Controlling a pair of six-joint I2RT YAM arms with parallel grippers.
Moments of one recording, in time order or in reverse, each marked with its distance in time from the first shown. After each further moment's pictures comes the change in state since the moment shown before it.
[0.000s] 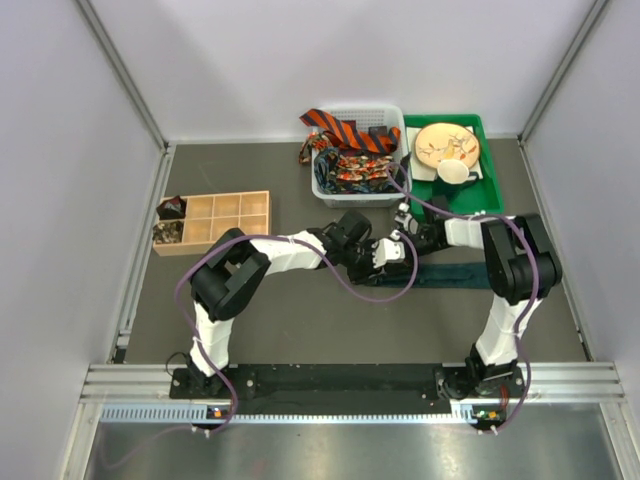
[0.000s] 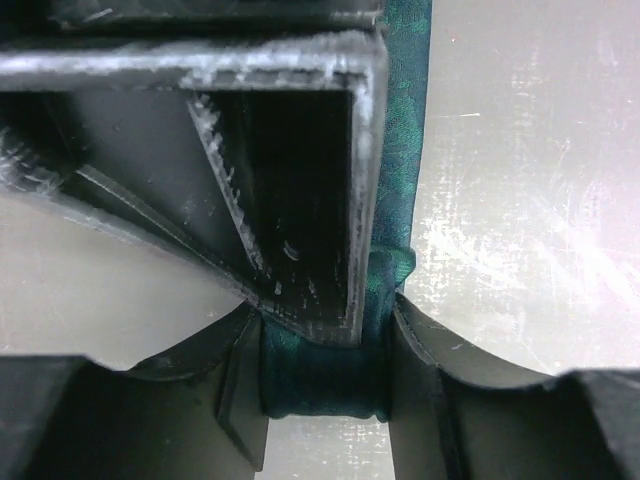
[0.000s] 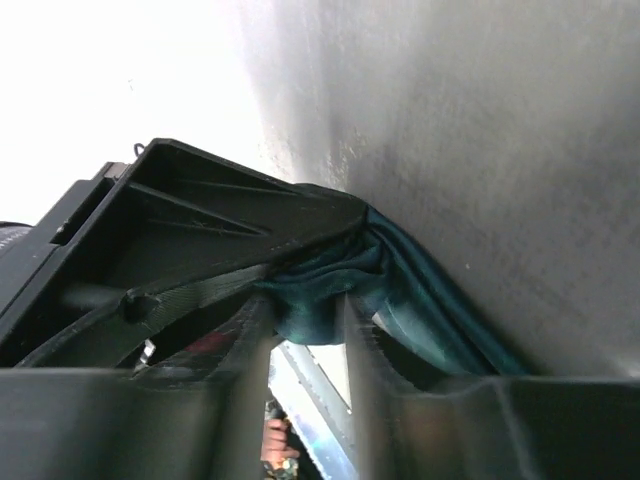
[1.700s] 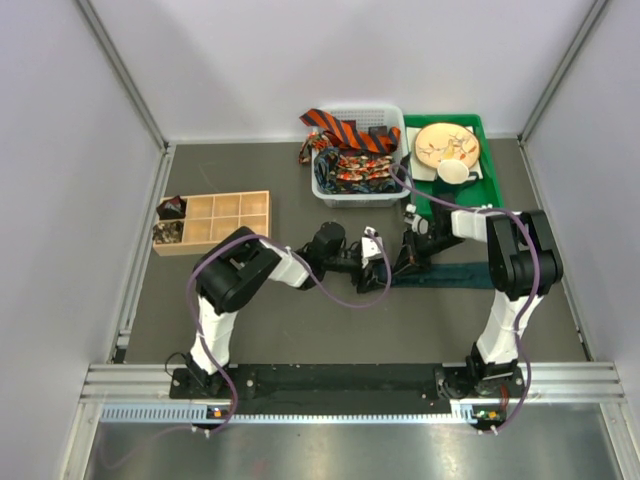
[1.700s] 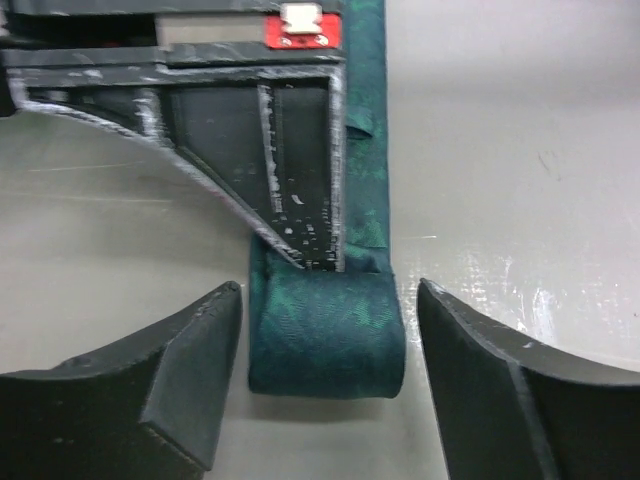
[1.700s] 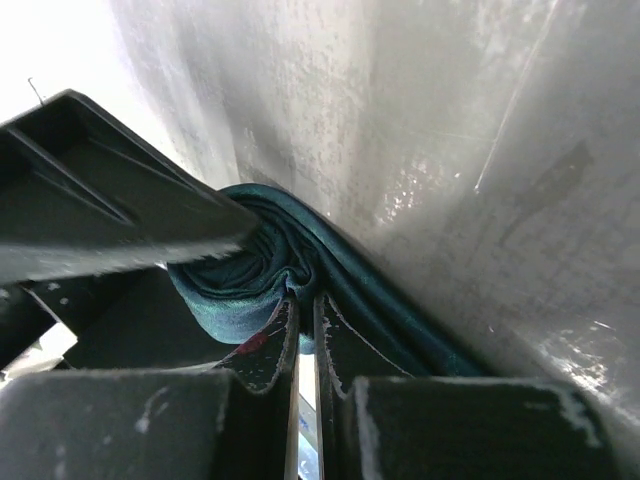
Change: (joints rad) left arm 0.065 0.048 -0.312 0.899 0.291 -0.319; right arm -0.066 0.036 0.079 -0.231 0.147 -0.216
